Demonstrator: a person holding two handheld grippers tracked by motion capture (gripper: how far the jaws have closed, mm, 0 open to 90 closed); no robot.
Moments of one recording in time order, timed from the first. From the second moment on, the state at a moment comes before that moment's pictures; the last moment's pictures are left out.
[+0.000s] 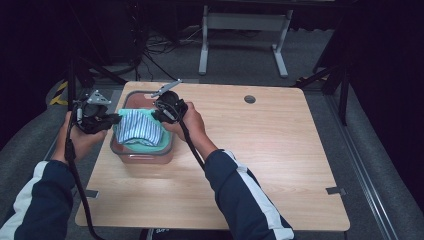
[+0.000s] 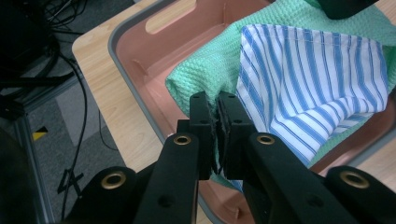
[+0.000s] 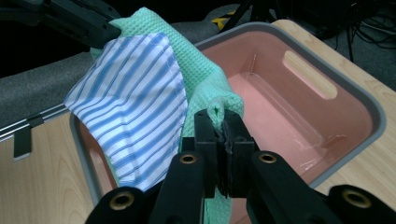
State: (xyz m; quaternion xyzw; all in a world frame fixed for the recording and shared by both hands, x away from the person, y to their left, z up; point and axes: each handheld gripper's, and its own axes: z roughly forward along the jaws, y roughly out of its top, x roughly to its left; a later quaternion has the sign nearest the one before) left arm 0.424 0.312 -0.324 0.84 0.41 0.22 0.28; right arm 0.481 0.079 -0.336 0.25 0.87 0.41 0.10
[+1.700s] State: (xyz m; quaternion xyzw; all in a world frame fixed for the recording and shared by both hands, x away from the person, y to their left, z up) left arm 0.416 0.280 -0.358 0.81 0.42 0.25 0.32; right arm 0.482 0.054 -0.380 0.24 0.89 0.36 0.14
